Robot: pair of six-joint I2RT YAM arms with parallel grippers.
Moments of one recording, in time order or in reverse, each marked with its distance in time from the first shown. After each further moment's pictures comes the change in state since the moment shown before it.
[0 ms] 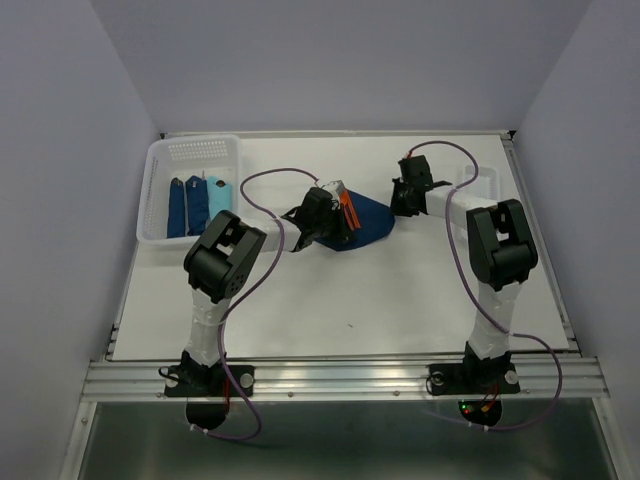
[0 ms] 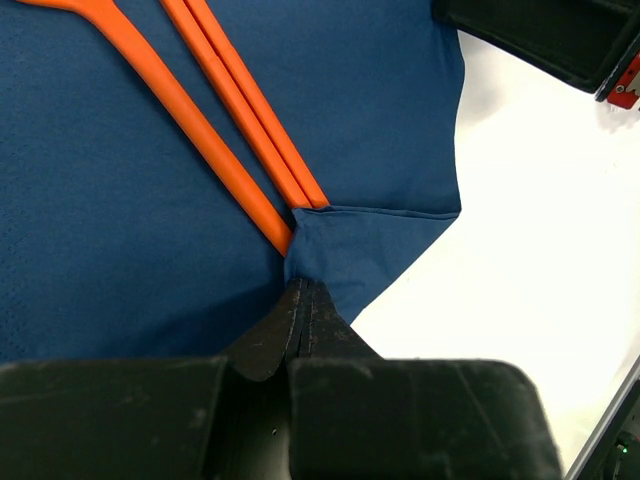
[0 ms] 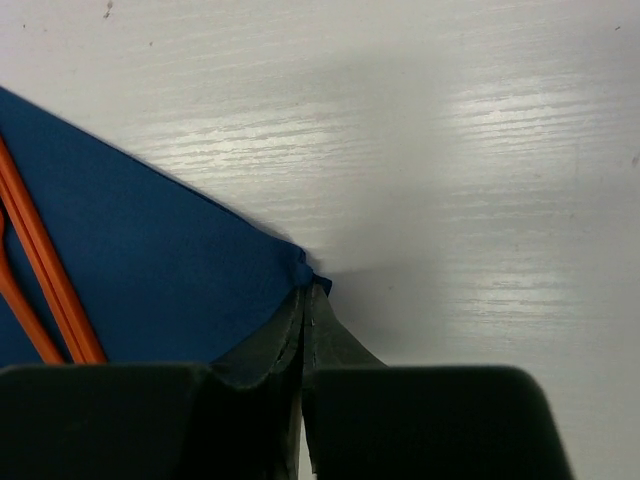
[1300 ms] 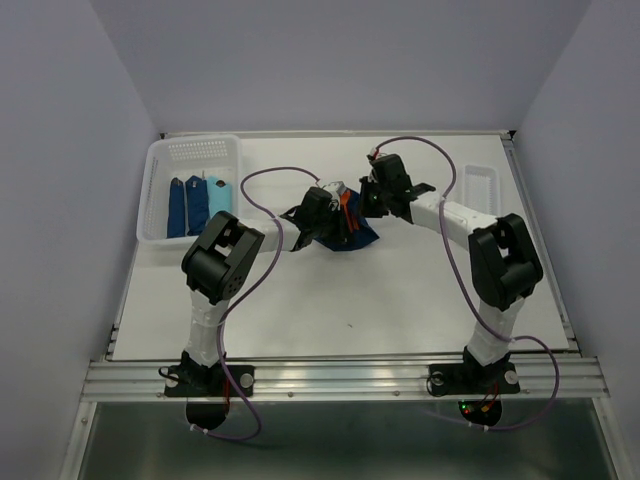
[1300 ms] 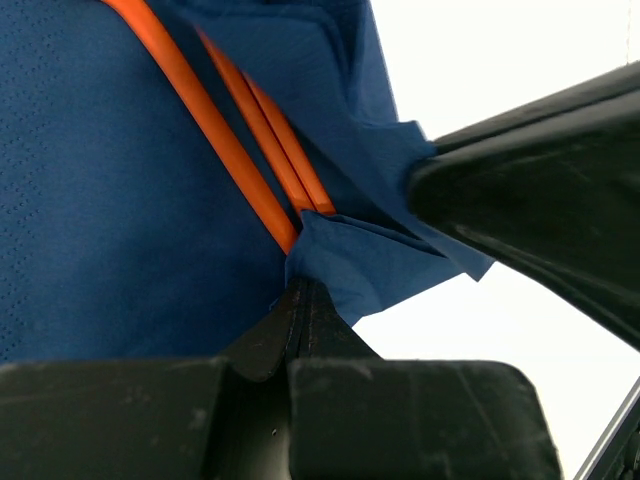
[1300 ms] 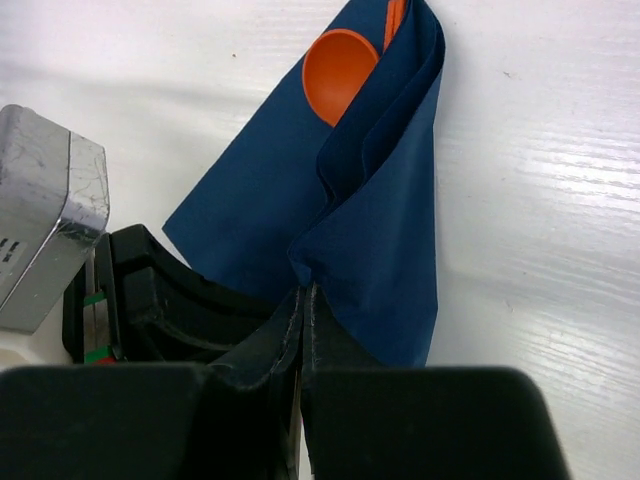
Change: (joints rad) left arm 0.000 -0.018 0.000 -0.049 0.005 0.054; right arm 0.197 -0.156 -0.015 0.000 -0.180 0.058
